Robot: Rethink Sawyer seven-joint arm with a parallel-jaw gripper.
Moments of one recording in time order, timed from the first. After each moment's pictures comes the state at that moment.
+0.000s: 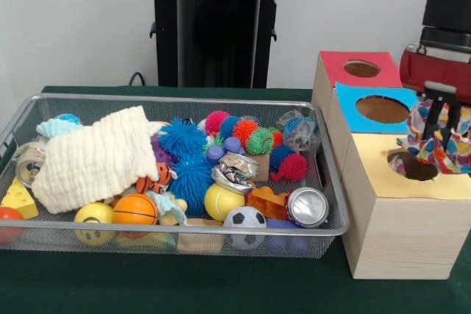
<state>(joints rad) 0.26 -0.49 -0.28 1.33 0.17 0.47 2.62</state>
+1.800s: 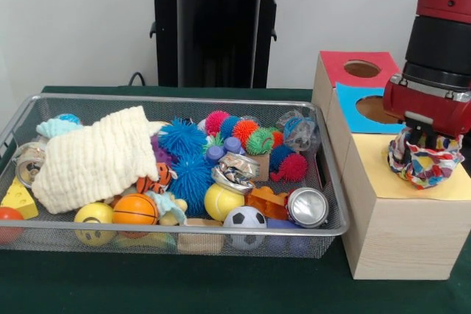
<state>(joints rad) 0.30 -0.40 -0.33 1.34 0.25 0.41 2.62</state>
